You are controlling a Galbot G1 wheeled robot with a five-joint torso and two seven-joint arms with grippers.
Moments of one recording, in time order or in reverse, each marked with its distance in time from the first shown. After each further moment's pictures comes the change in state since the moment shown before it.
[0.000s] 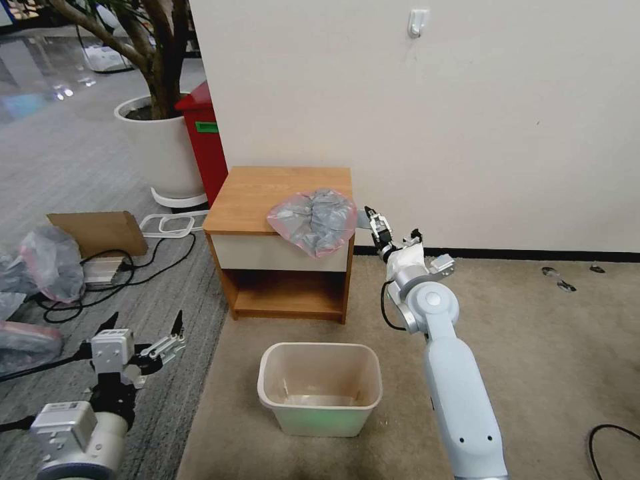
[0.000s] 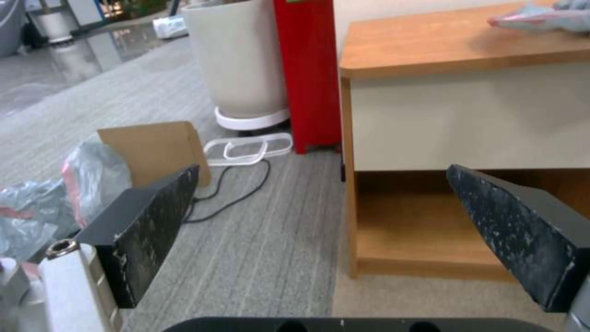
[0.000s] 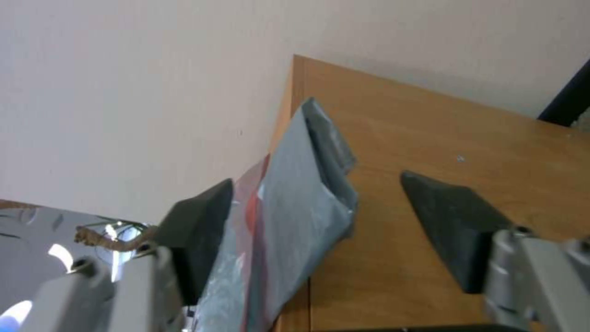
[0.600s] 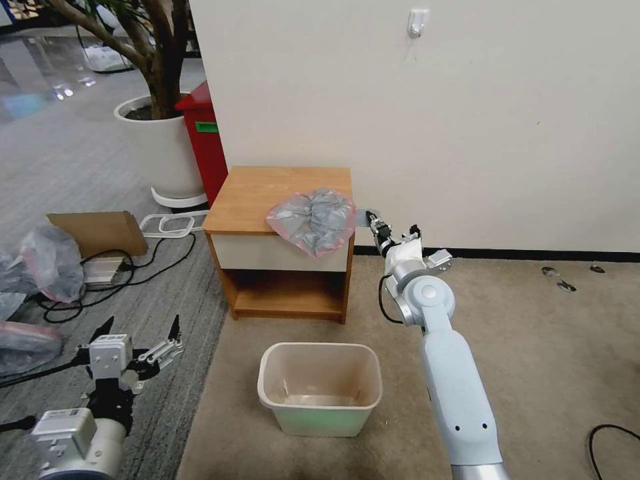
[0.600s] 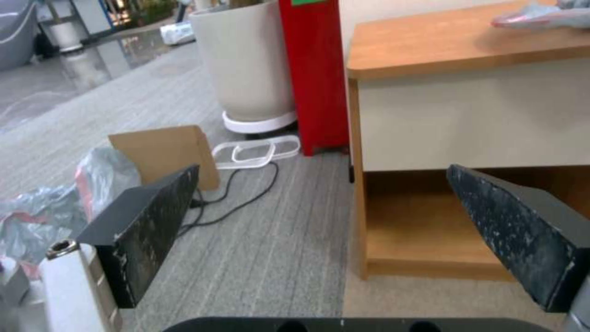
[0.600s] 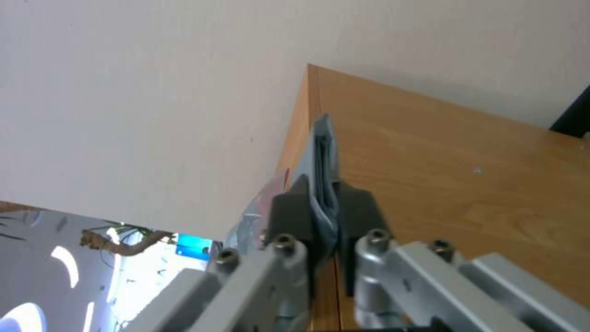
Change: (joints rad) left arm 0.018 -0.007 -0.008 0.001 0.022 -0.017 0.001; right arm 0.014 0.003 -0.003 -0.006 -0.001 0.015 0.000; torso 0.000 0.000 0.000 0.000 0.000
